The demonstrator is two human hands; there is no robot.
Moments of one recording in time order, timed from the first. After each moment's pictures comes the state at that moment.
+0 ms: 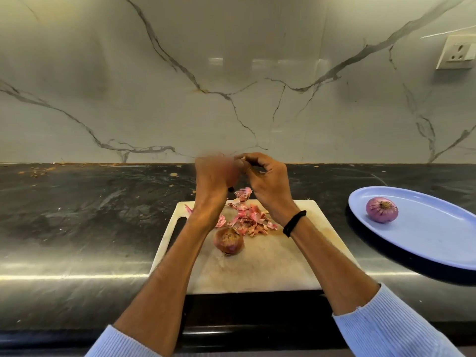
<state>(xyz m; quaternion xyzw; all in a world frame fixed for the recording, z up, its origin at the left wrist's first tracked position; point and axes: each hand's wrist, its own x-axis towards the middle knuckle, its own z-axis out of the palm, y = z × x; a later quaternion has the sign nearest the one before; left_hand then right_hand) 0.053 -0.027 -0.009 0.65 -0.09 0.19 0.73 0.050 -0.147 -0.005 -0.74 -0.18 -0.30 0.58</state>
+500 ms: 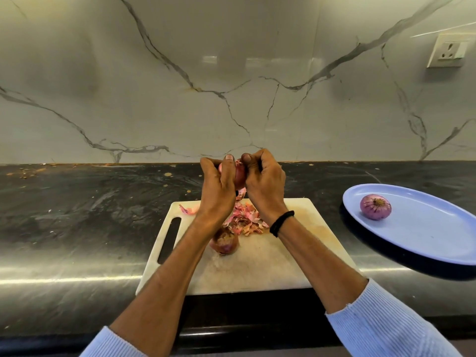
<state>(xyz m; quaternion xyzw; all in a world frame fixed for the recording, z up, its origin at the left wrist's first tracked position) 0.040 -0.042 -0.012 0.71 -0.15 0.22 0.66 0.043 -0.138 -0.008 -0.73 -0.09 -0.39 0.55</state>
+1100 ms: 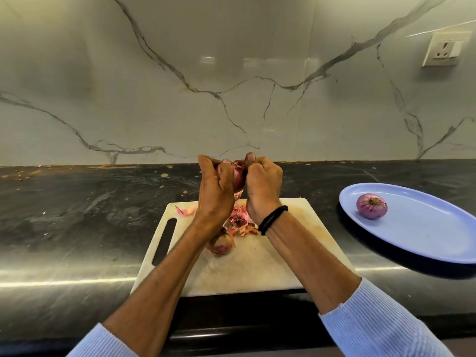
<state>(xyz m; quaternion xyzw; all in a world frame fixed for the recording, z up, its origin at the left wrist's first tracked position) 0.032 -0.047 -0.010 0.71 -0.18 0.25 0.63 0.042 -0.127 0.008 -0.61 0.10 -0.26 0.74</state>
